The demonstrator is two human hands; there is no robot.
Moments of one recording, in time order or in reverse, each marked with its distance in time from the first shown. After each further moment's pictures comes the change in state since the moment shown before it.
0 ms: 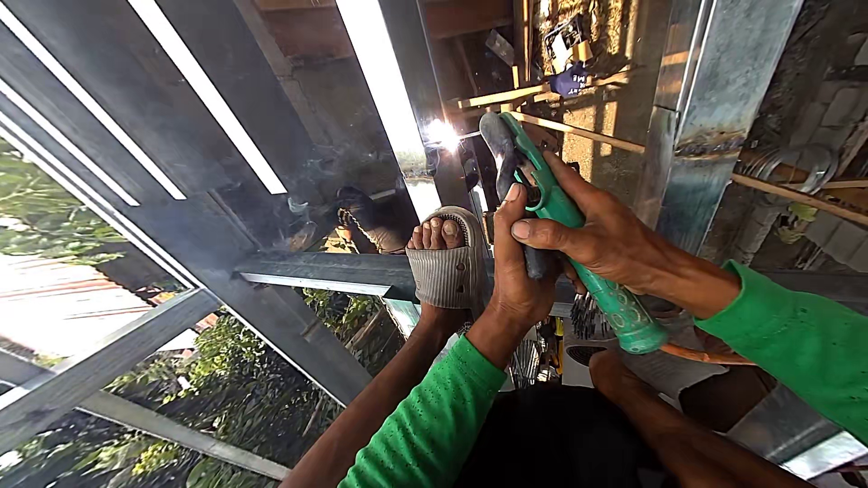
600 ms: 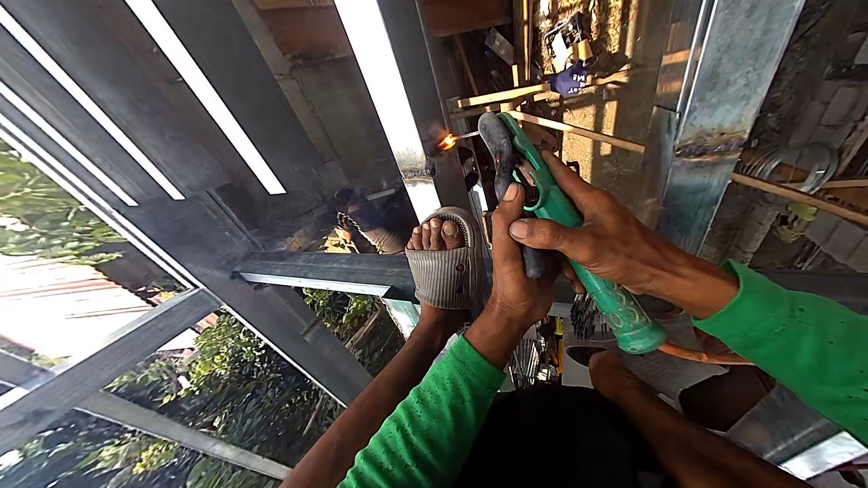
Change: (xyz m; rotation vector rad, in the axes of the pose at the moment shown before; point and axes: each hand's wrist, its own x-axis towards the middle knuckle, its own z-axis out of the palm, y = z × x) left_hand 0.001 0.002 0.000 -0.005 0.004 -0.005; right_hand -0.012 -0.012 0.004 0.008 0.018 0.077
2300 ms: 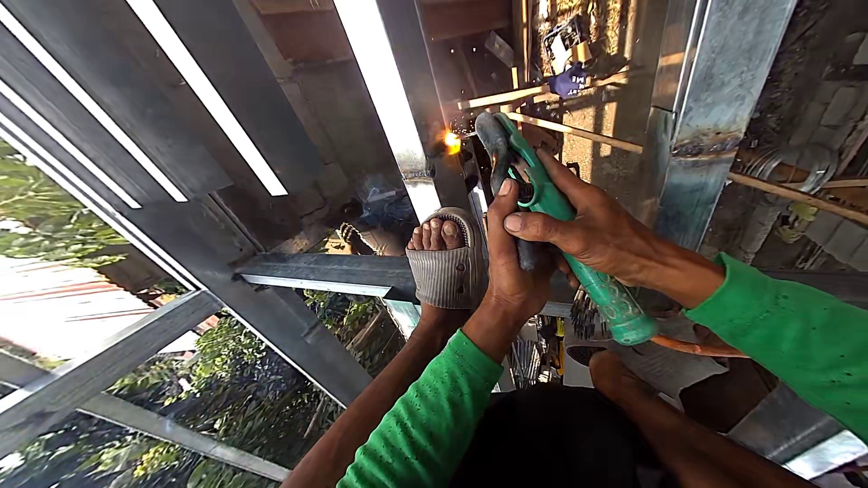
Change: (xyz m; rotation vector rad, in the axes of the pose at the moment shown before) left_hand 0.003 0.002 -0.003 0.020 -0.007 0.008; right_hand 0.012 0.009 0.003 0.011 0.002 -0.050
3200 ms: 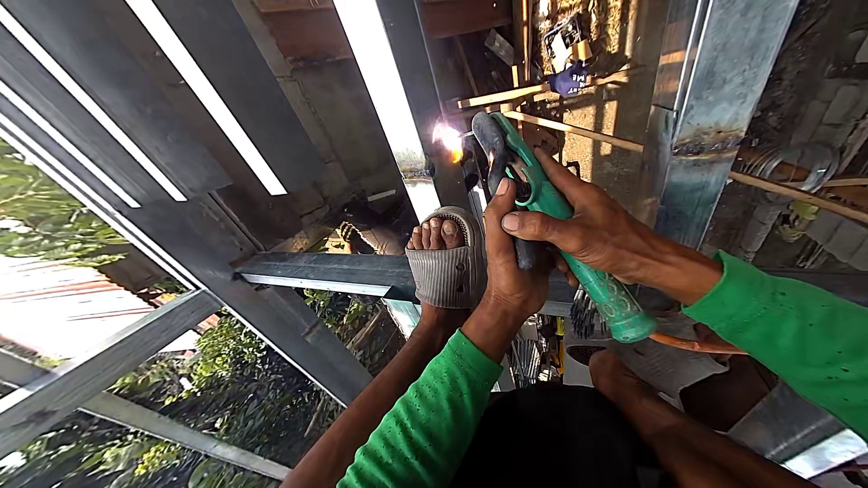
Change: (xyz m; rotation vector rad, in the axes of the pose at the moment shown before) left_hand 0.001 -0.001 -0.002 -0.017 0.013 -0.011; right_hand -0.003 0.003 0.002 0.017 -0.005 0.016
